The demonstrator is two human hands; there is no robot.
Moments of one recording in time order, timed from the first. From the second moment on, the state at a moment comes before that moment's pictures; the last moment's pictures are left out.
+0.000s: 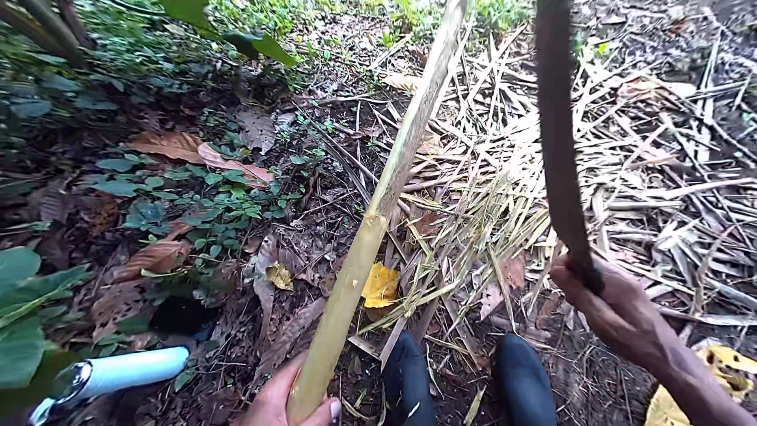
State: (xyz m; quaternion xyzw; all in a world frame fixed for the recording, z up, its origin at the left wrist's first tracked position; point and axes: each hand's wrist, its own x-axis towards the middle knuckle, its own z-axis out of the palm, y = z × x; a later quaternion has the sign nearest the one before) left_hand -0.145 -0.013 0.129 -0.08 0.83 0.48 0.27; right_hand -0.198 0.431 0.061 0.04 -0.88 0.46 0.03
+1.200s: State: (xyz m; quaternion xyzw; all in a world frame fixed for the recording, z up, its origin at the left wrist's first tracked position) left_hand -0.119 0.026 0.058 -0.11 0.96 0.25 0.10; right_hand -0.367 0.417 0.079 0.08 -0.91 0.38 -0.18
